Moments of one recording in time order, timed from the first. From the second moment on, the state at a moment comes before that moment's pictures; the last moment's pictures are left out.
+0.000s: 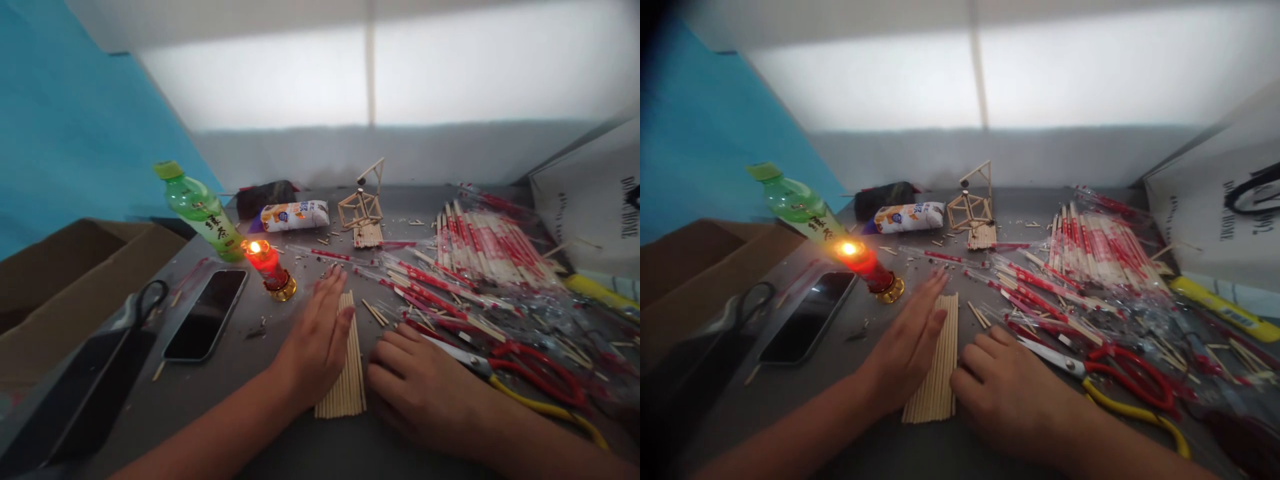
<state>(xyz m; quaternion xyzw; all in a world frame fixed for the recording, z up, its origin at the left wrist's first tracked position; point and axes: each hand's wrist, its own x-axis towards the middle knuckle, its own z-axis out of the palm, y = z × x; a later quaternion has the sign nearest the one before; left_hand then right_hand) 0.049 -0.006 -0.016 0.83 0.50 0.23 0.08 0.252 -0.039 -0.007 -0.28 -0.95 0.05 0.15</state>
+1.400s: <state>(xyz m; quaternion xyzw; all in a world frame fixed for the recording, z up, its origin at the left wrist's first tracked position) -0.025 -0.051 -0.025 0.93 0.33 0.09 -0.14 0.247 -0.036 -0.022 -0.37 -0.89 0.07 0.25</state>
